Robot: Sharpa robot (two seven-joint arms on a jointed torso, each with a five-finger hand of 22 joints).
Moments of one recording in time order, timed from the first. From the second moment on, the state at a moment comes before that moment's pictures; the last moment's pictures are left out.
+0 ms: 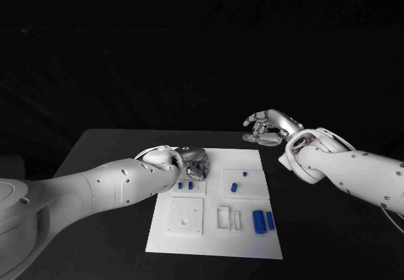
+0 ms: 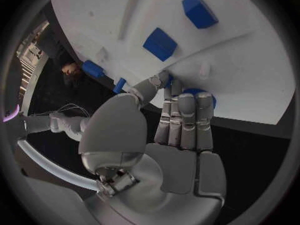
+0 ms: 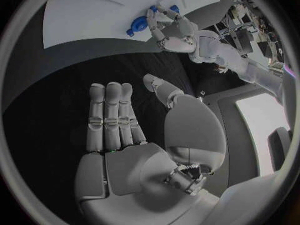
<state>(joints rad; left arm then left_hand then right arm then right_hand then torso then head) 1.29 -0.41 -0.23 0.99 -1.38 -0.20 0.06 1.17 -0.14 0.64 -0.28 0.12 1.02 0.10 0.35 0.49 1.19 0.05 0.33 0.18 1.12 -0.06 1.40 0.47 0.07 0.91 -0.13 1.07 1.31 1.28 -0.74 -0.01 1.32 -1.21 -0.50 0.02 1.03 -0.26 0.65 -0.16 0.27 0.85 0.15 0.27 0.45 1.07 0.04 0.72 0.86 1.19 -0.06 0.87 0.88 0.22 1.07 0.02 0.82 1.20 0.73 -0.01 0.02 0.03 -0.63</state>
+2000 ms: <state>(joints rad) 1.27 -0.61 -0.20 1.13 -1.18 -0.31 0.09 1.15 -0.09 0.64 -0.28 0.12 1.06 0.07 0.36 0.49 1.26 0.02 0.33 0.17 1.19 -0.09 1.42 0.46 0.07 0.97 -0.14 1.09 1.31 1.28 -0.76 -0.01 1.32 -1.21 -0.50 0.02 1.03 -0.26 0.65 -0.16 0.28 0.85 0.15 0.27 0.45 1.08 0.04 0.72 0.84 1.19 -0.06 0.86 0.87 0.22 1.07 0.03 0.81 1.20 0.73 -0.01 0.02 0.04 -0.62</state>
